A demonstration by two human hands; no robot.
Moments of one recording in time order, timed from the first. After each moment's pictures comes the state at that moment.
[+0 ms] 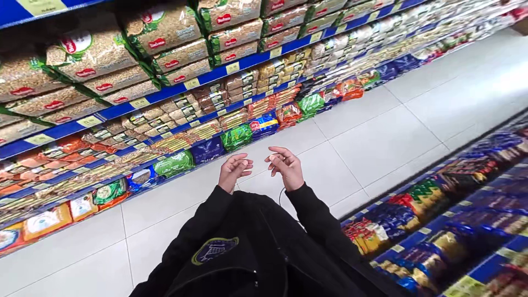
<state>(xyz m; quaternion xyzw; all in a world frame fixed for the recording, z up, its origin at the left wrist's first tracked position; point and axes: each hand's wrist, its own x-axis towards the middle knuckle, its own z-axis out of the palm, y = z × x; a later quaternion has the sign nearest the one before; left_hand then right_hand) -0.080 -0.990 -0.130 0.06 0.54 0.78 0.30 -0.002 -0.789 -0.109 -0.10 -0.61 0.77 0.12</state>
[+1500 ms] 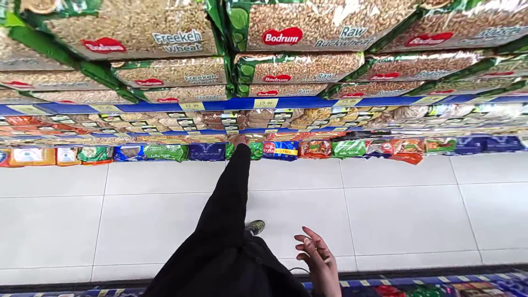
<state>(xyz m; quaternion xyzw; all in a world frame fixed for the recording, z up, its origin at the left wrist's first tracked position) -0.441 -0.798 -0.447 -0.53 0.39 0.75 0.08 -0.051 -0.631 -0.197 -0.37 -0.58 0.72 -0.07</state>
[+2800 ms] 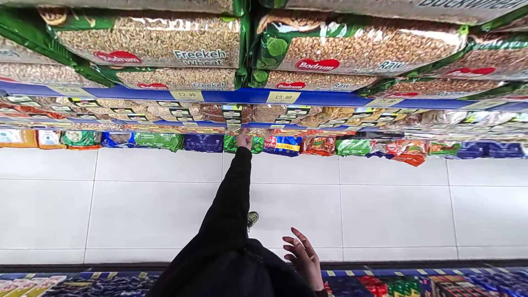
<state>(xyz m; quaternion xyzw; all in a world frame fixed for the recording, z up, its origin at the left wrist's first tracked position) -0.431 -0.795 -0.493 -0.45 0.21 0.87 0.01 -0.045 -0.633 -0.263 -0.44 -0.55 0.70 -0.16</state>
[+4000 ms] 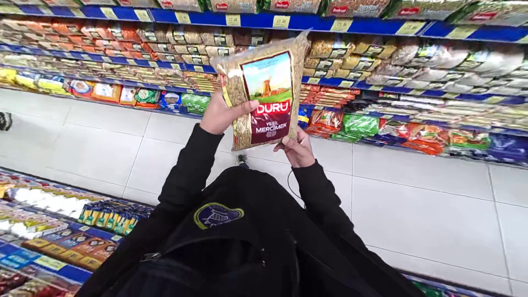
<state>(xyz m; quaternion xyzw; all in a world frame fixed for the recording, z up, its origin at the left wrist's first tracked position) -0.019 -0.878 -0.006 0.09 0.67 0.73 -0.04 -0.005 -0.637 -0.128 0.14 -0.43 0.88 -0.14</state>
